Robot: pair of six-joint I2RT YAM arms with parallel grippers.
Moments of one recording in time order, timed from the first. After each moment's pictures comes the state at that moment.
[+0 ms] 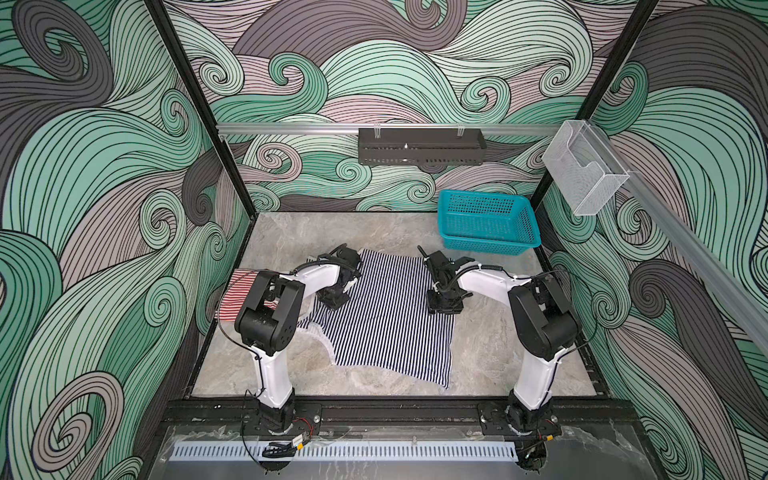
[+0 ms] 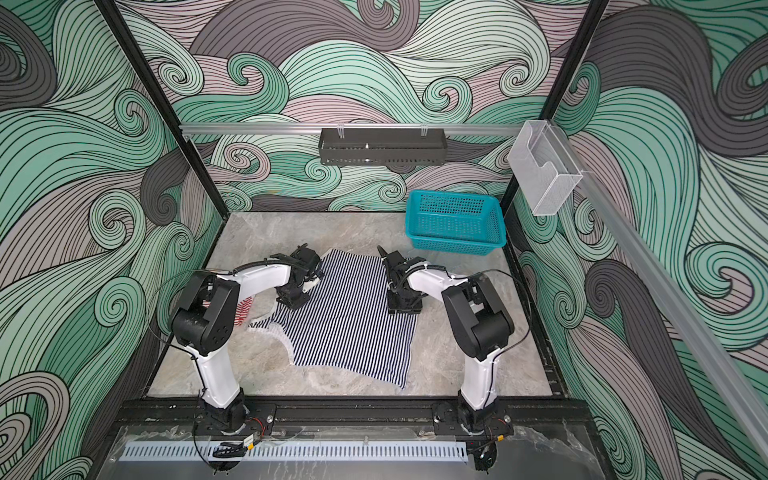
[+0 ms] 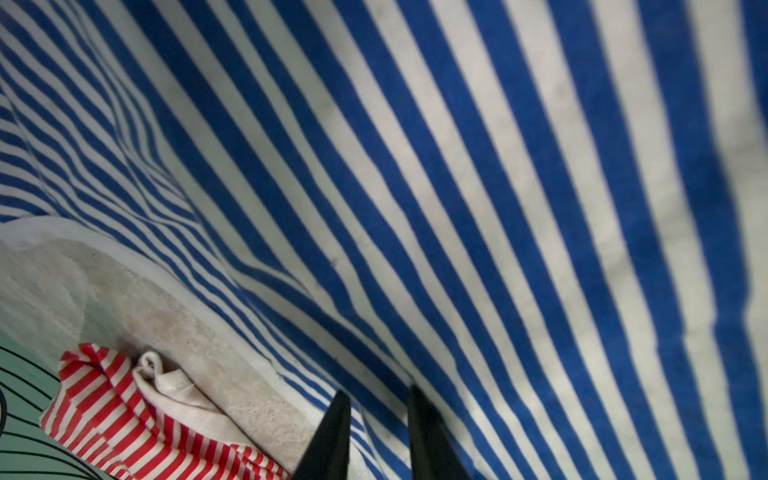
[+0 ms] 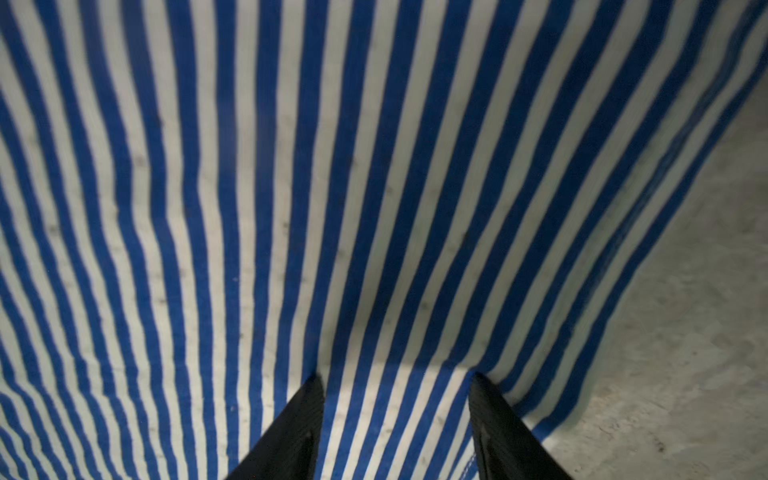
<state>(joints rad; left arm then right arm) -0.40 1.88 1.20 -0.83 -0.36 0.38 0.50 1.89 1.21 -0.83 -0.02 0.42</state>
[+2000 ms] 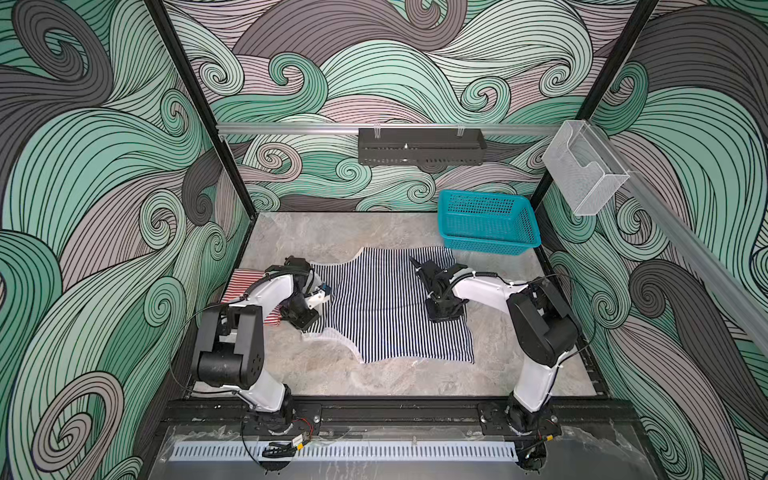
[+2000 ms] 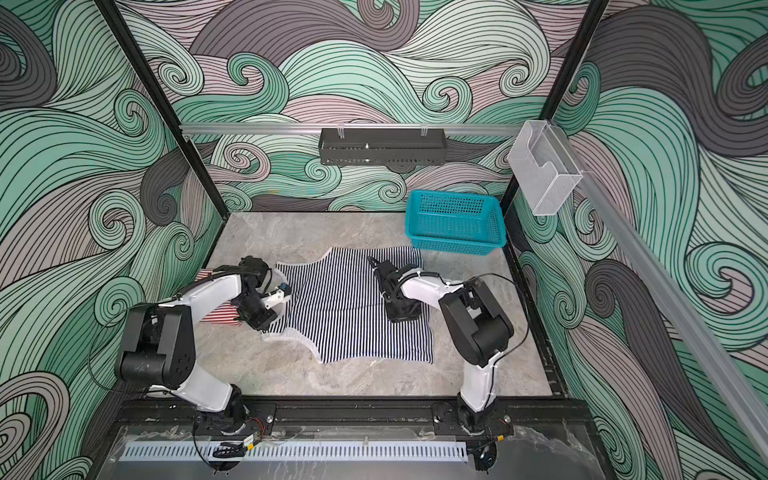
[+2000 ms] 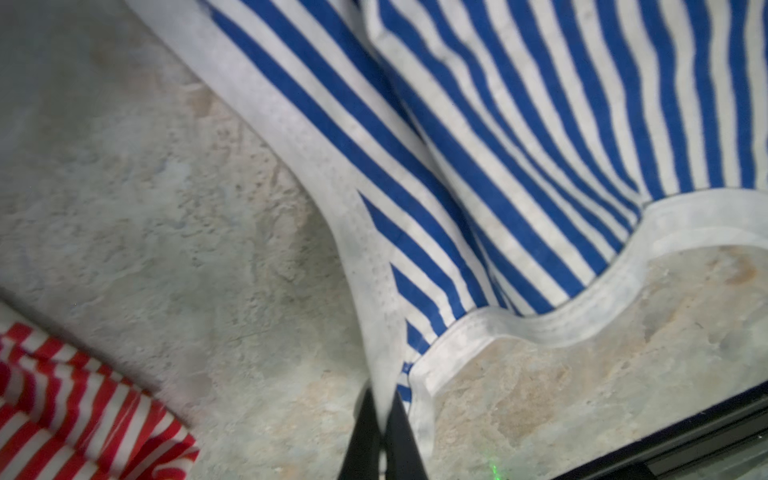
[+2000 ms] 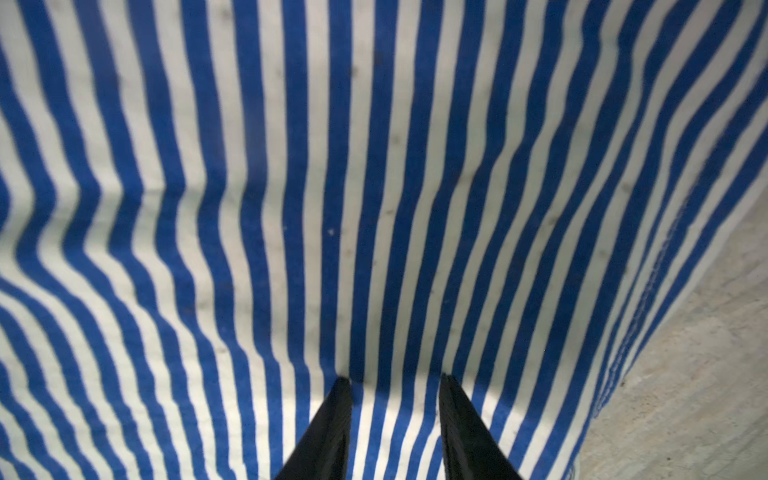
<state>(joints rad) -0.06 1.57 0.95 -1.01 0.04 0.60 0.60 1.86 1.16 -0.88 0.13 0.44</state>
